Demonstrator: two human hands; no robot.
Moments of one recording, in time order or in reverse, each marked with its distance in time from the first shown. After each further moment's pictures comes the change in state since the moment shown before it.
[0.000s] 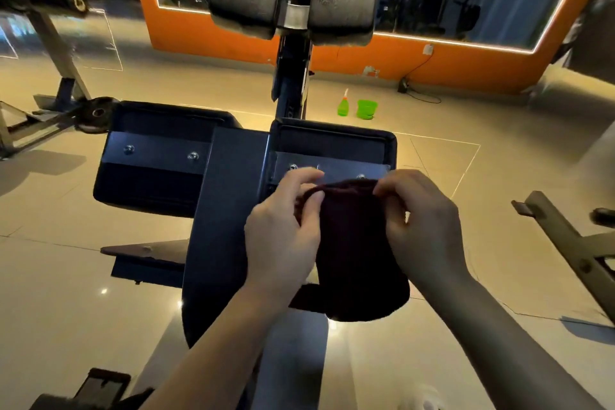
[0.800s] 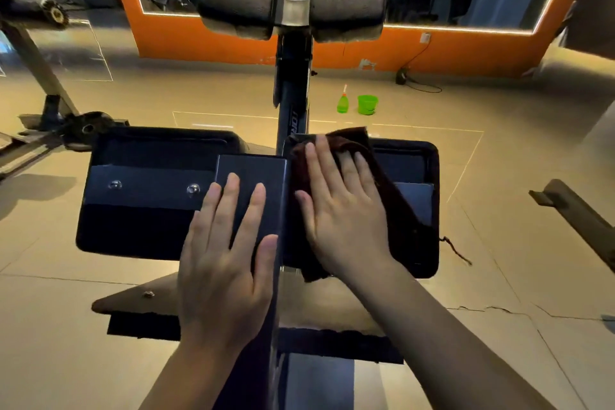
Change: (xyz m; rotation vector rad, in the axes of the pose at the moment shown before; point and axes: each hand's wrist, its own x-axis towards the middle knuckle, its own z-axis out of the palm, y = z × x) left_hand 0.025 -0.099 -0.042 0.627 -0.050 0.247; right_hand 0.054 -0.027 0.131 -0.486 -0.137 -0.090
